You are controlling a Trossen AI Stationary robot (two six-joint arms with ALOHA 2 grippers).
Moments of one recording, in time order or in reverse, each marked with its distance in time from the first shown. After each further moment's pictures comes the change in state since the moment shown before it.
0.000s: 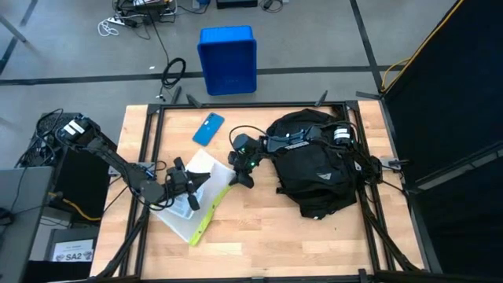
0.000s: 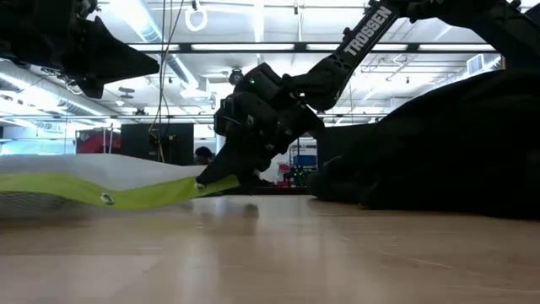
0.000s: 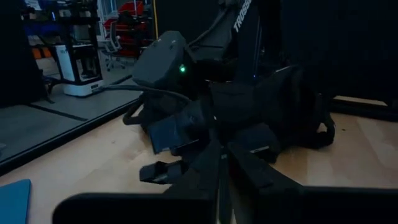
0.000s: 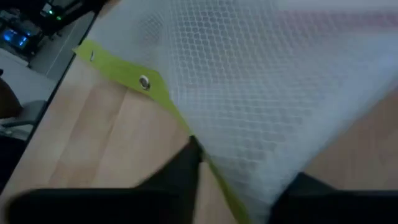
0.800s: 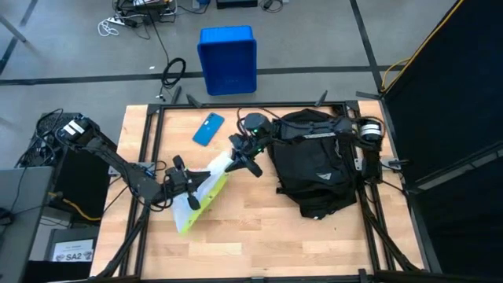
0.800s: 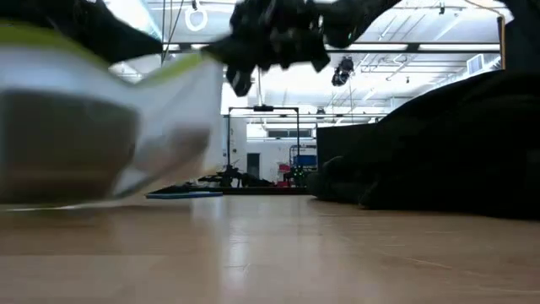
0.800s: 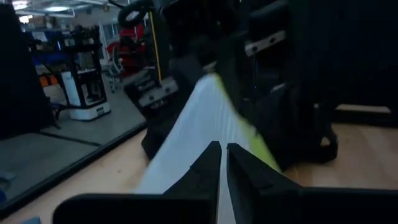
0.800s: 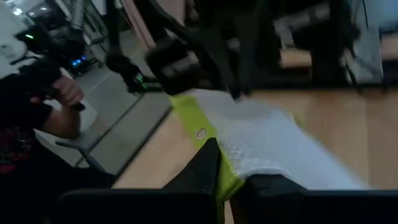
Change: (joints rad) left arm -0.009 0.000 0.055 0.092 -0.001 0.219; right arm 0.007 -0.336 0.002 0.036 -0.123 -0.015
